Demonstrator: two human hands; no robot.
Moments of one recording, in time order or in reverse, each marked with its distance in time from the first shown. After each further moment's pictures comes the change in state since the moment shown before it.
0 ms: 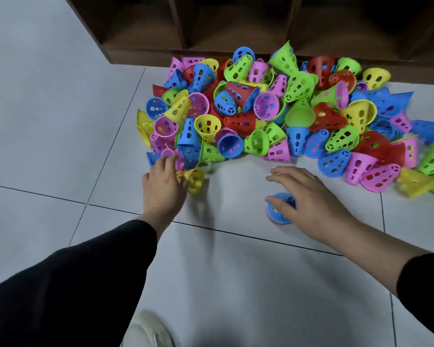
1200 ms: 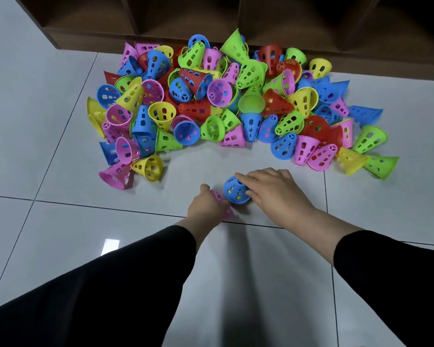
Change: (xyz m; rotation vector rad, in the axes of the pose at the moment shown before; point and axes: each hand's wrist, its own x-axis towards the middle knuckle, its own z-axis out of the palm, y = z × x) left_hand -0.077 0.171 0.047 -0.411 -0.733 -0.435; right_hand -0.037 0.036 0.001 -0.350 -0.177 0.022
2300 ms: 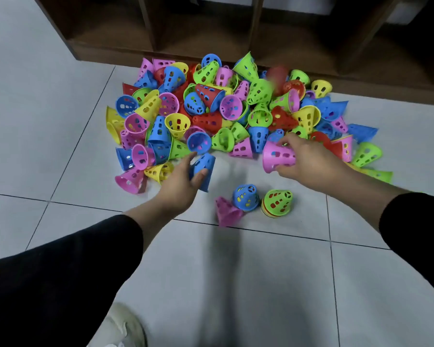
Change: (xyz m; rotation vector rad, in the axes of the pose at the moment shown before) left_hand -0.026 -0.016 -0.122 -0.195 0.138 0.519; right_hand 0.028 0.019 -0.103 0.180 -0.055 0.330
